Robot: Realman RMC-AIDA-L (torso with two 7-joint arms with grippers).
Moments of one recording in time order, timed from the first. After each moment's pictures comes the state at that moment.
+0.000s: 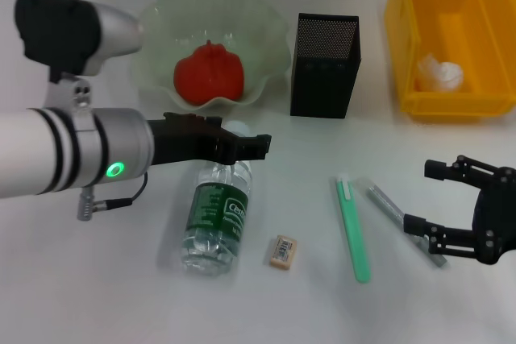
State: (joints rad) left arm -0.15 -2.08 1.78 1.59 2.31 0.93 -2.78; right arm 0.01 2.09 -1.08 -1.02 -1.62 -1.55 1.24
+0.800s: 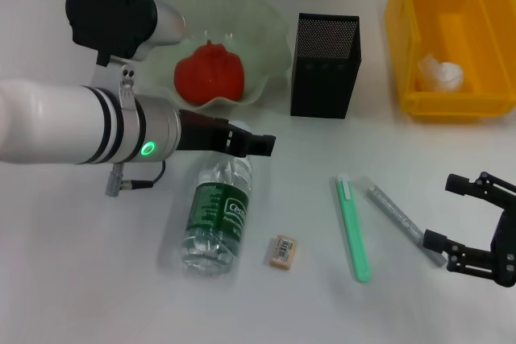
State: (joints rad) left arm -0.34 -2.08 1.79 1.39 2.39 0.91 -2.88; right arm 0.03 2.08 -0.93 -0.79 -1.62 -1.65 1.00
